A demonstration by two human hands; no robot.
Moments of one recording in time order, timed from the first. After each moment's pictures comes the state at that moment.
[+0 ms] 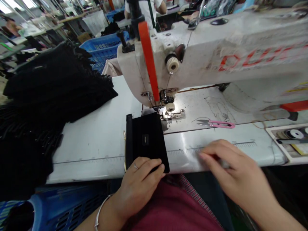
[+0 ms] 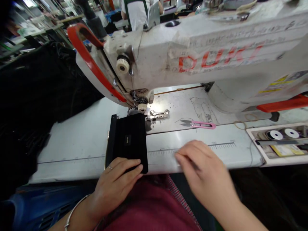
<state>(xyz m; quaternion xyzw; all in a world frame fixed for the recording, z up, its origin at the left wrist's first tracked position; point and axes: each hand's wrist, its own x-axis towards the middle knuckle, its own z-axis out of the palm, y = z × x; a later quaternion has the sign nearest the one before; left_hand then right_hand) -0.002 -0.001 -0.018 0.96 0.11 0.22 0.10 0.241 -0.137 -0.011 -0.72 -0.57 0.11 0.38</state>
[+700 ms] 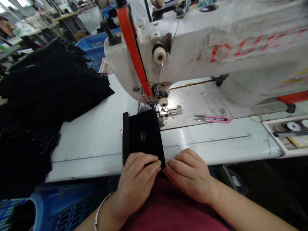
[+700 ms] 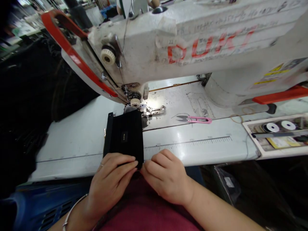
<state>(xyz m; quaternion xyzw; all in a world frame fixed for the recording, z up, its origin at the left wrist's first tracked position) 0.007 -0.010 -0.004 0.94 0.19 0.25 0.15 0.187 -0.110 -0.047 -0.53 -0.76 -0.05 0.37</state>
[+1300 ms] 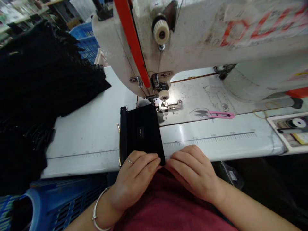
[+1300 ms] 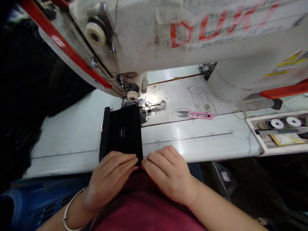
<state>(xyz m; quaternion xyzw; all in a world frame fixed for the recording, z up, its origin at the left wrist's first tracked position) -0.007 -0.004 -0.023 0.97 0.10 0.21 0.12 0.188 -0.117 -0.048 -0.55 -0.71 0.00 0.43</state>
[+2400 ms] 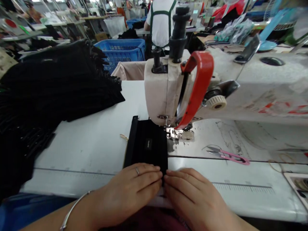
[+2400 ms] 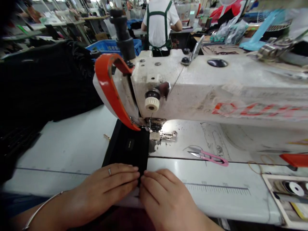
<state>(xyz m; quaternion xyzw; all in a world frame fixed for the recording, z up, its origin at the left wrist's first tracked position) 0.010 0.054 0.009 0.98 -0.02 0.16 0.10 0.209 -0.070 -0.013 -0.49 -0.80 0.04 0.34</state>
